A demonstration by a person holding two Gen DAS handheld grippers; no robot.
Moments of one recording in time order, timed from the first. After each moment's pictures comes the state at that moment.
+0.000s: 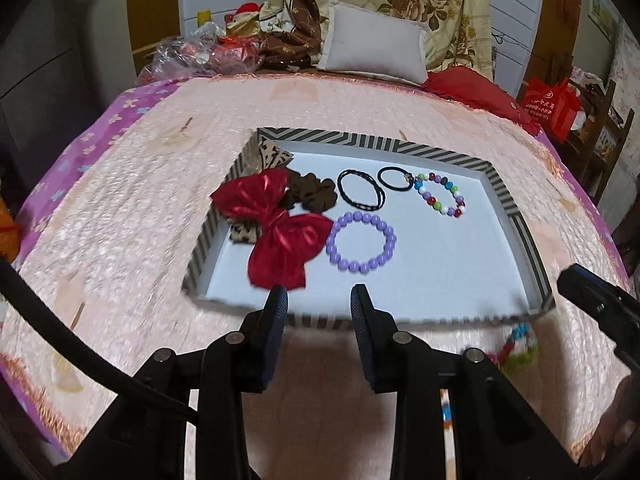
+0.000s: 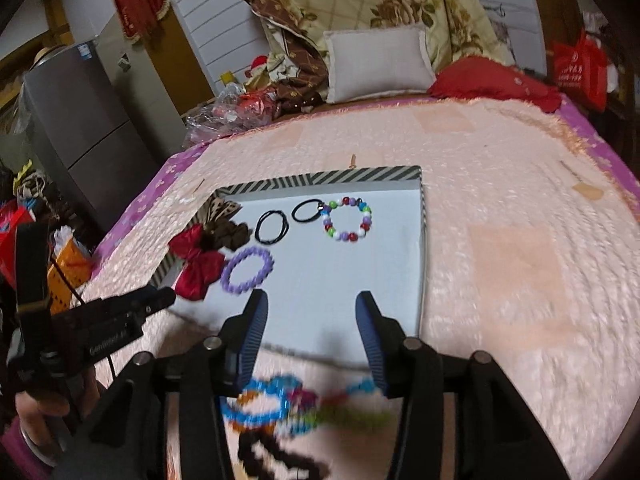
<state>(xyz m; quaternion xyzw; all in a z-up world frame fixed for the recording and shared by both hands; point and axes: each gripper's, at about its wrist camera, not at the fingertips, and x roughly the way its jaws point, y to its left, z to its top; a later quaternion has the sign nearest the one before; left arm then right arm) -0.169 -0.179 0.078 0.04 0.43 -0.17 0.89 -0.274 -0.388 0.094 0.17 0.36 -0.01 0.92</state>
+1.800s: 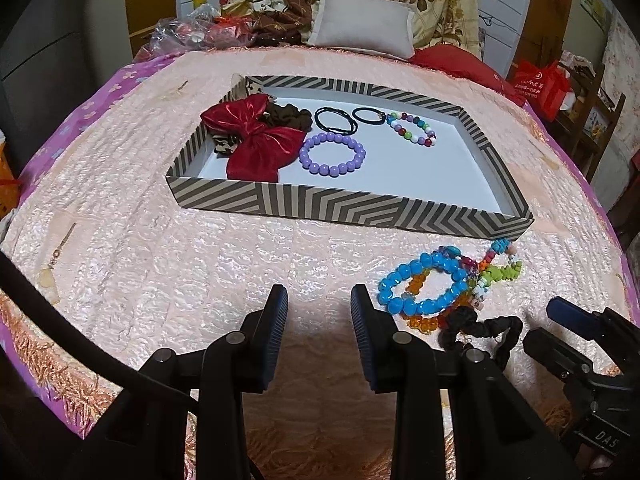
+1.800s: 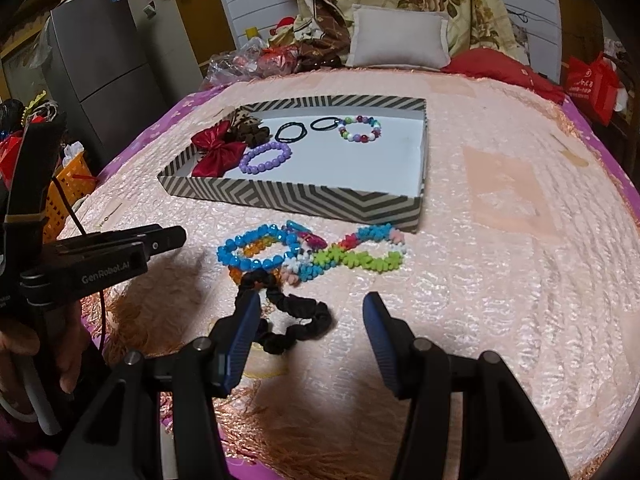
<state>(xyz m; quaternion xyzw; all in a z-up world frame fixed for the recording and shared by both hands) -0.236 -0.177 0.044 0.04 0.45 -0.19 0.87 -0.352 -0.351 0.055 0.10 0.42 0.02 0.90</state>
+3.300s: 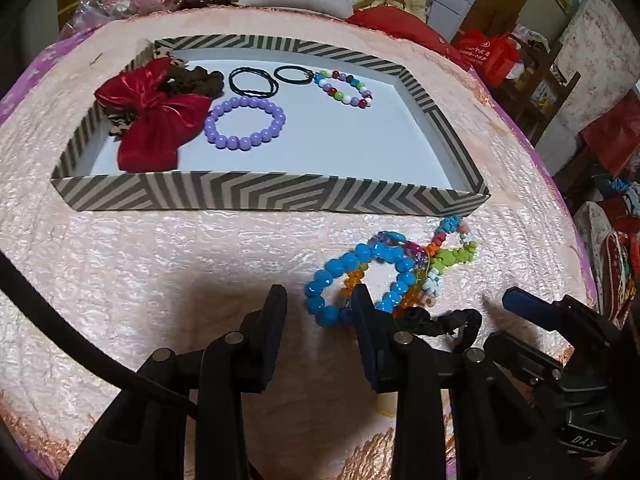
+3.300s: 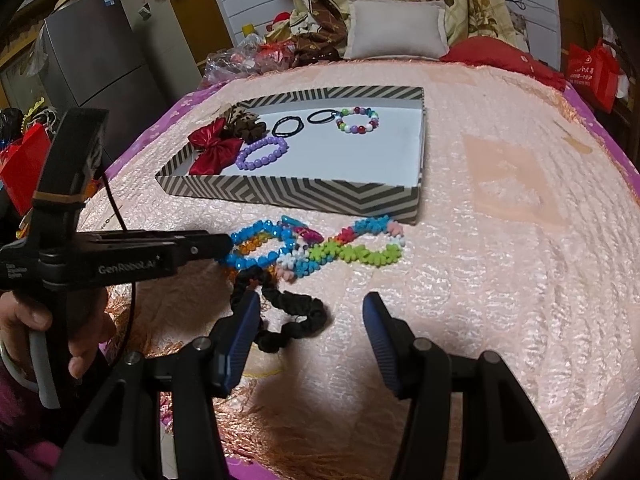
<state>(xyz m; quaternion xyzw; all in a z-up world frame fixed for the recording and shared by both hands) -0.210 -0.207 0.025 0.03 0.51 -0.31 0.80 -0.349 -0.360 0.049 0.12 0.43 0.02 0.90</state>
